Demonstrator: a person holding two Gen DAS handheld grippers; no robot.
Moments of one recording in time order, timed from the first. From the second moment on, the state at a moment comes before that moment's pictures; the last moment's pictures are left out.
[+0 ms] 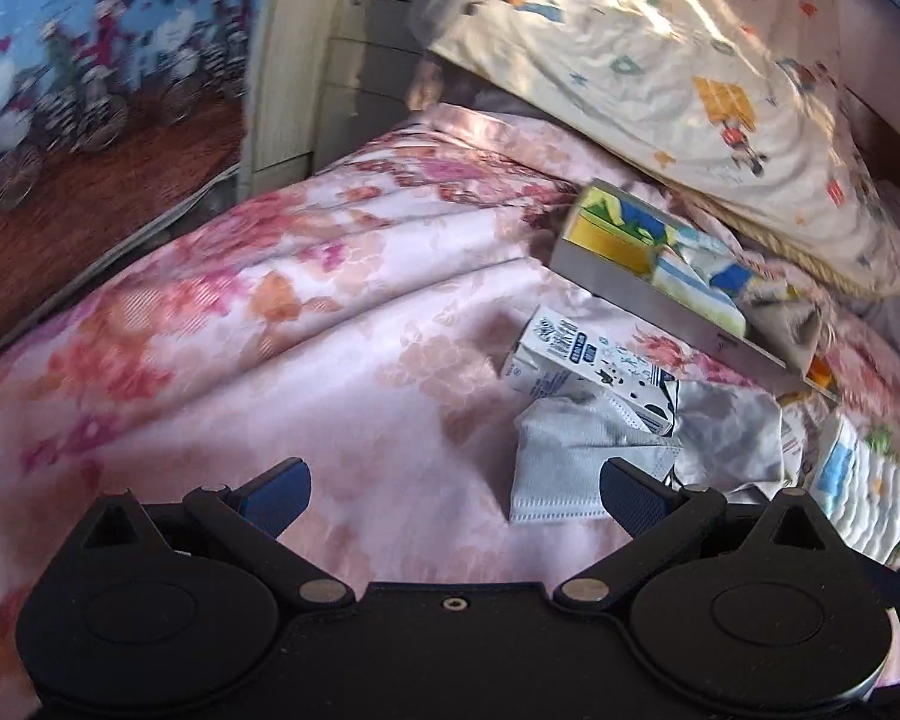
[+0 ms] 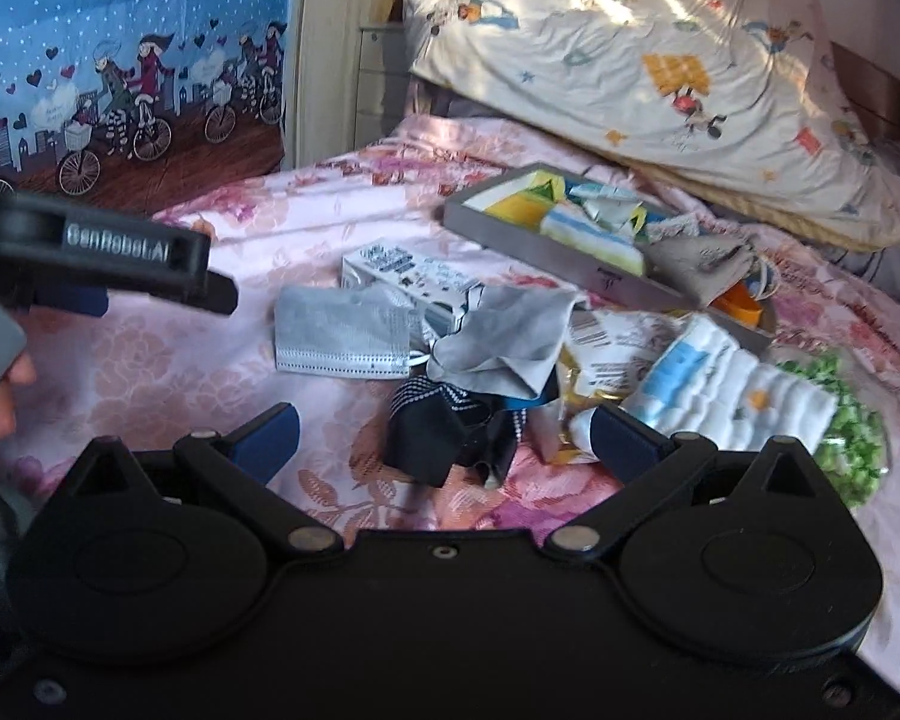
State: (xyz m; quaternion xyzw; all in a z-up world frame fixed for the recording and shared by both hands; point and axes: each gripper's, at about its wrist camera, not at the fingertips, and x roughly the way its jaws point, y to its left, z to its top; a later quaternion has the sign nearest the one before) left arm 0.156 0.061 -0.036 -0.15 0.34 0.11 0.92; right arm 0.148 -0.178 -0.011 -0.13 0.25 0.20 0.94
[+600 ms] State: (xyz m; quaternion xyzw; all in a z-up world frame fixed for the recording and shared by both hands) left arm 0.221 0.050 -0.046 -0.04 0.35 -0.09 0.93; right arm 0.211 -0.200 -0.045 0.01 0.35 0.22 0.91
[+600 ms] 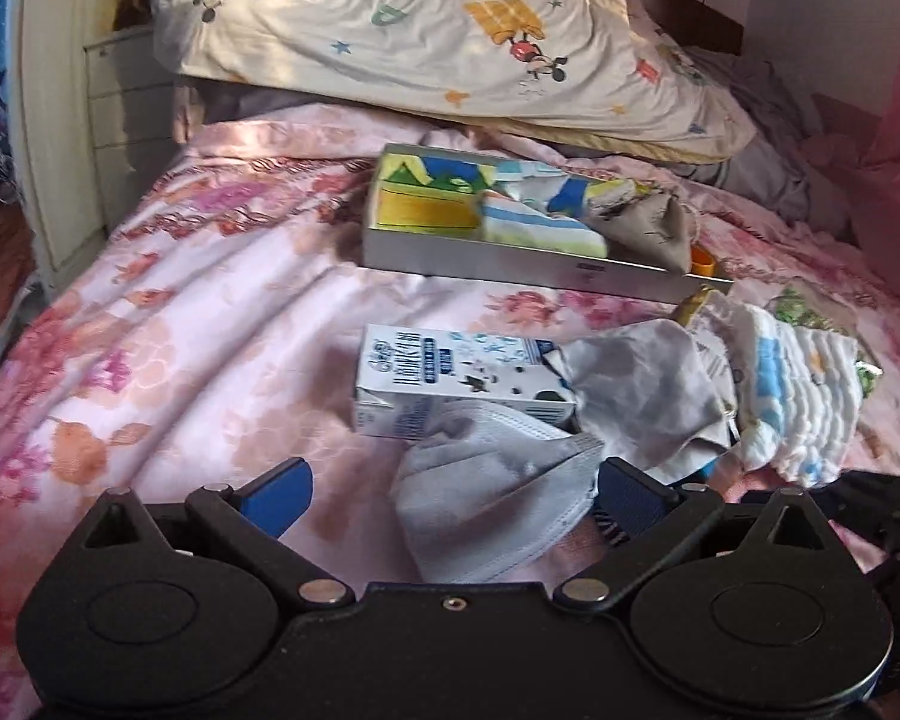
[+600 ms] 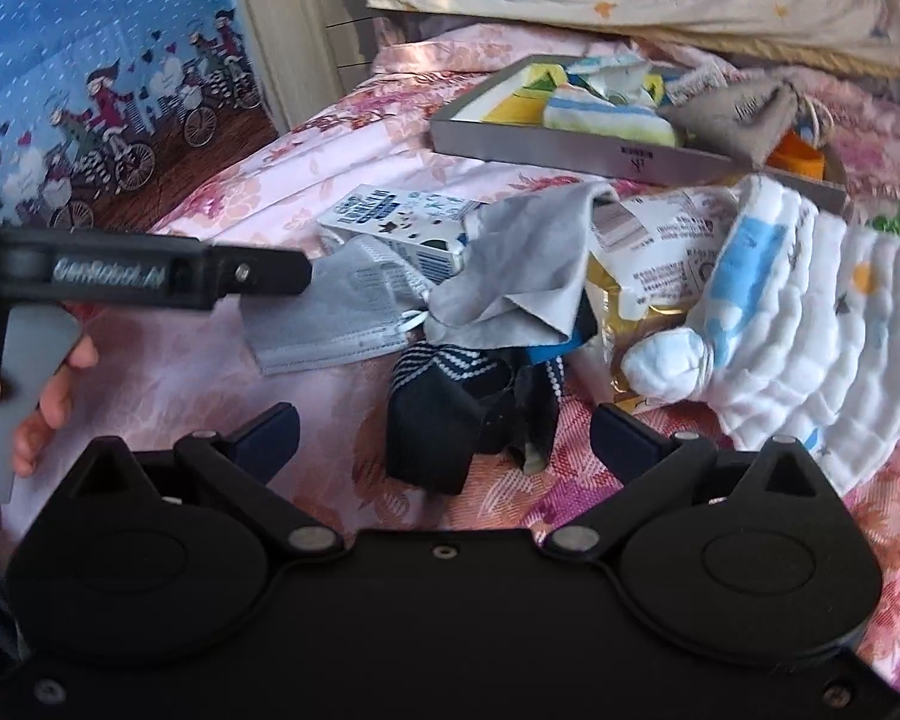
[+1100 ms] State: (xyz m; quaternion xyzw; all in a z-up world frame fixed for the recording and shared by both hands) left arm 0.230 0.039 -0.059 0.00 0.38 -0.12 0.92; right arm 0.227 -0.203 -0.061 0.06 0.36 0.22 0.90
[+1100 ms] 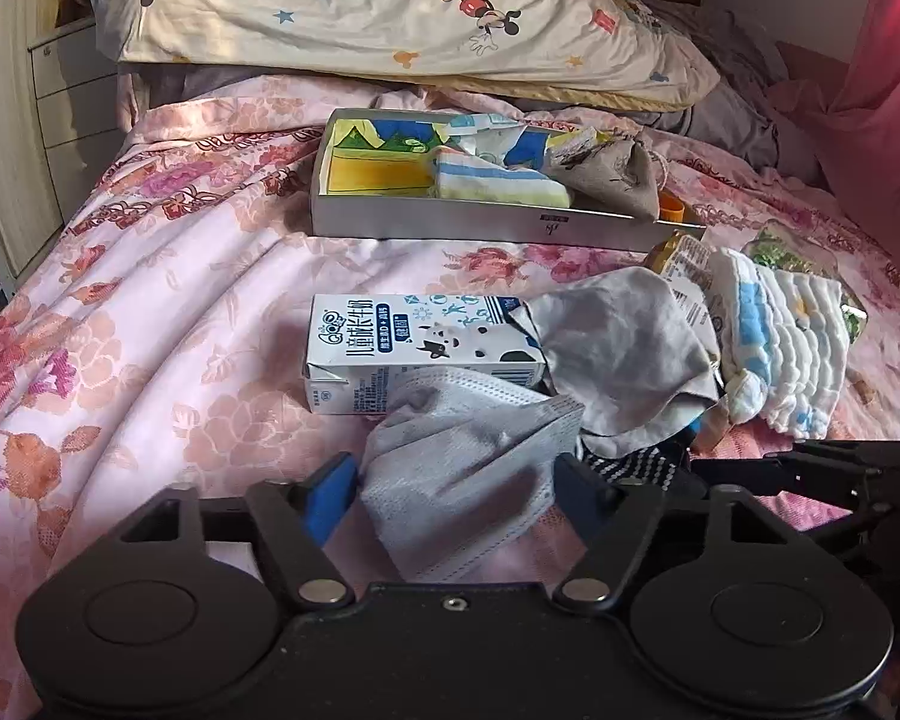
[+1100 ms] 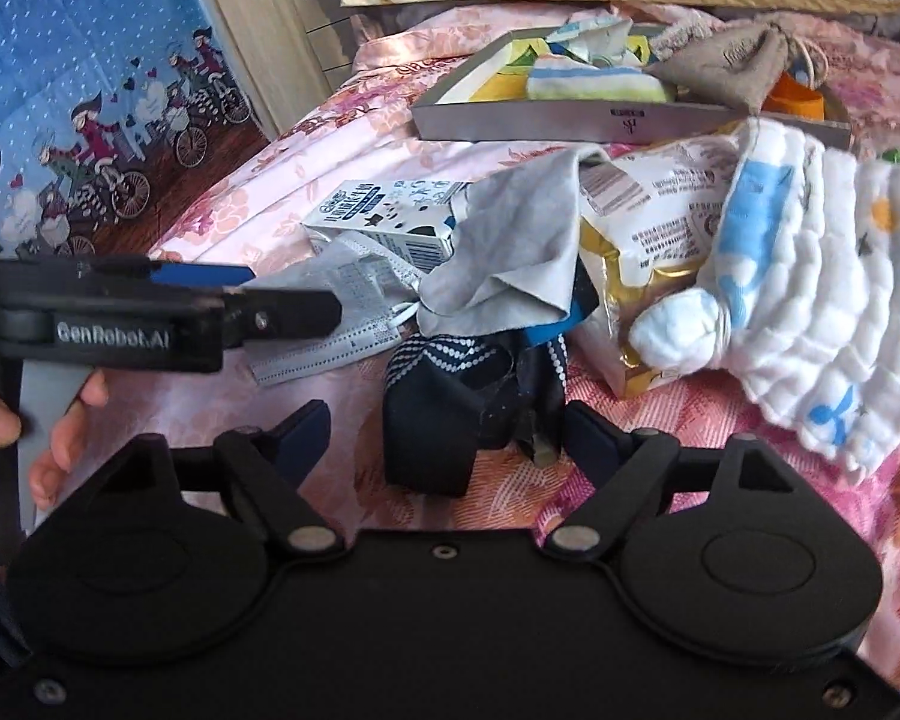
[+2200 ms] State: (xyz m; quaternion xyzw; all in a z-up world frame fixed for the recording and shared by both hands) left arm 0.225 0.027 -0.064 0.03 0.38 -0.14 0.91; right arm 0.218 -0.206 -0.056 0.08 0.34 0.21 0.91
